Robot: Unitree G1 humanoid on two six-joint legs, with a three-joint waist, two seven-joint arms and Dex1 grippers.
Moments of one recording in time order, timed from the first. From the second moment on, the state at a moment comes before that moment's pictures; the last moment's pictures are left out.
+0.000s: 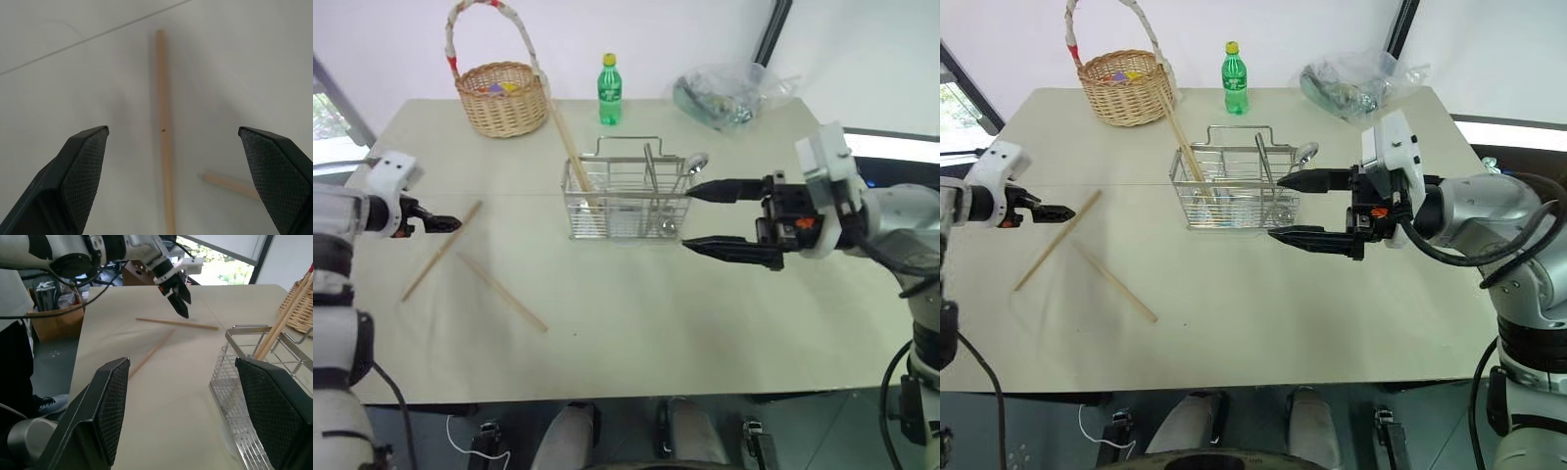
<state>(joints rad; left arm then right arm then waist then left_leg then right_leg) -1.06 0.90 -0.22 1.05 -0.02 0.61 -1.01 -0.55 -0.84 -0.16 -0.49 0.89 0.80 0.98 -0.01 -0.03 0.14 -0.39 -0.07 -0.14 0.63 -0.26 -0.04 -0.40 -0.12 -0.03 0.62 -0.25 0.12</state>
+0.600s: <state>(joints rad) -1.15 0.78 -0.20 1.33 0.15 0.49 -0.89 -0.40 -0.91 -0.30 -0.60 1.04 0.85 0.84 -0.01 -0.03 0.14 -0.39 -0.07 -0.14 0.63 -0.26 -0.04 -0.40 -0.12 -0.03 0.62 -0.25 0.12</state>
